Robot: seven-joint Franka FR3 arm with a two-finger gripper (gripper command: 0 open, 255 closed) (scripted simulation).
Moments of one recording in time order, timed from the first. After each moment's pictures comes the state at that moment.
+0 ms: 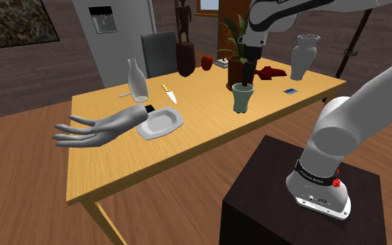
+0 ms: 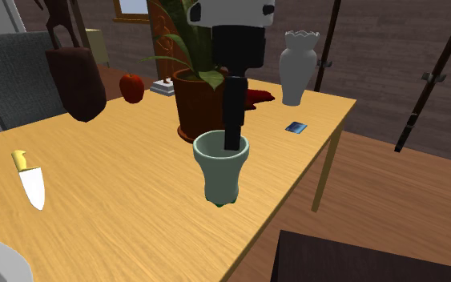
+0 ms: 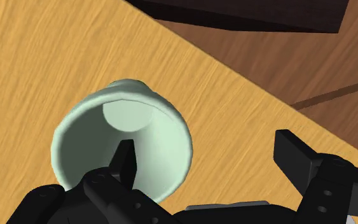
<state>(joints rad) -0.05 -0.51 -0.35 -2.39 -0.02 1.85 -0.54</state>
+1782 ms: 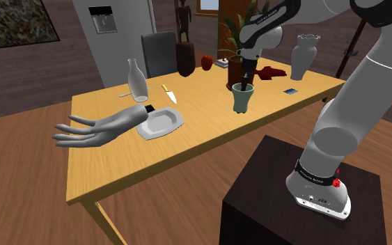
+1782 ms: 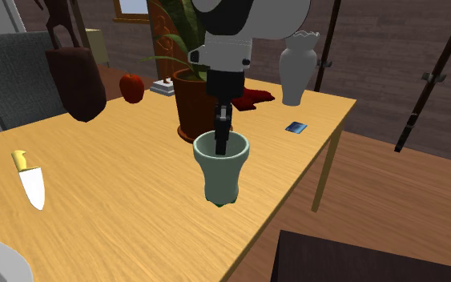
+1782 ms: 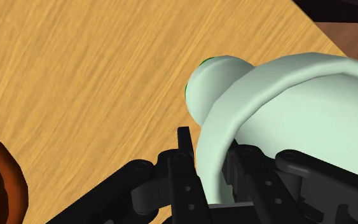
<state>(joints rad) -0.04 -0.19 -0.52 -2.30 0.06 2.08 -0.83</state>
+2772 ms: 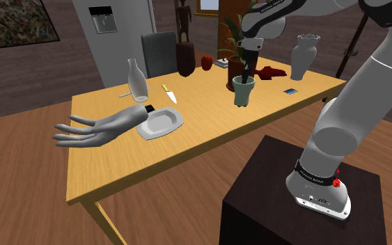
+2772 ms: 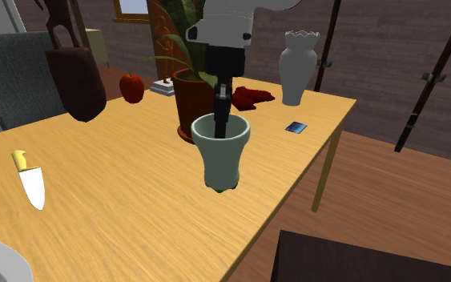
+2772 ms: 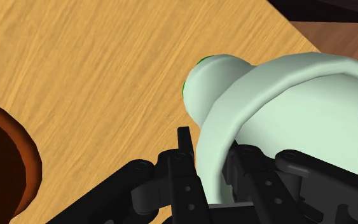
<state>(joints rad) -0.04 -0.24 -0.51 -2.23 0.04 1.97 -0.80</state>
